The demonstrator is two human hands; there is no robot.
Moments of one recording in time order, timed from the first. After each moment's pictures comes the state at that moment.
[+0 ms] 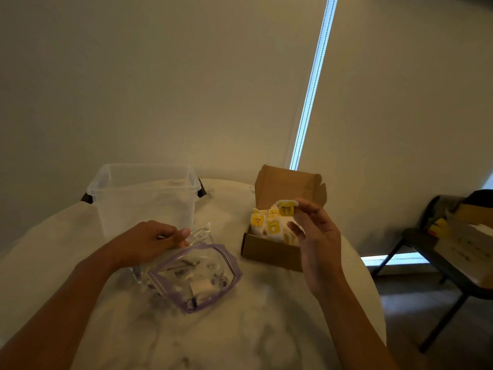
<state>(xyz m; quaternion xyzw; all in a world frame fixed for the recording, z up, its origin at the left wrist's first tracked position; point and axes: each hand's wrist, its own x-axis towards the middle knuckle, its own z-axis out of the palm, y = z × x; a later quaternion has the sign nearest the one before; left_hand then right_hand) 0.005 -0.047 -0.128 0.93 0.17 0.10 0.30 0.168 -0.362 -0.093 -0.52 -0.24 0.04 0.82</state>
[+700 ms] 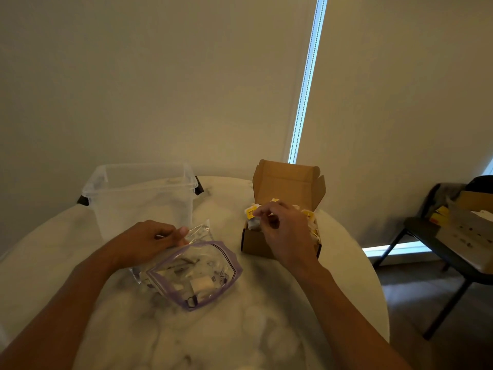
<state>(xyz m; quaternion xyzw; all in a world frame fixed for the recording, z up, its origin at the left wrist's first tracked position) 0.006 -0.045 -0.130 0.94 0.16 0.11 0.28 0.184 -0.325 -0.110 -0.78 -0.40 -0.20 0.43</state>
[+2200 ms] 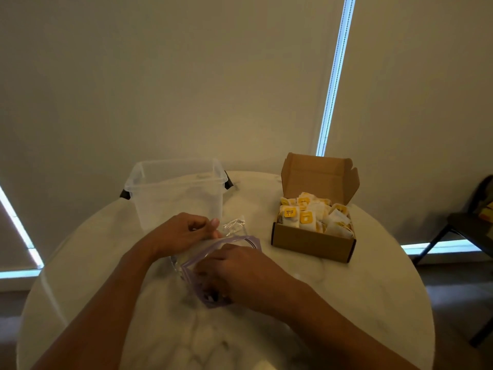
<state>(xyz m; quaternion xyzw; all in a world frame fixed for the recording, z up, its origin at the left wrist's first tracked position) 0.000 -0.053 -0.124 0.92 0.13 0.11 0.36 0.085 -0.262 -0.139 -0.66 -0.73 -0.07 0.16</state>
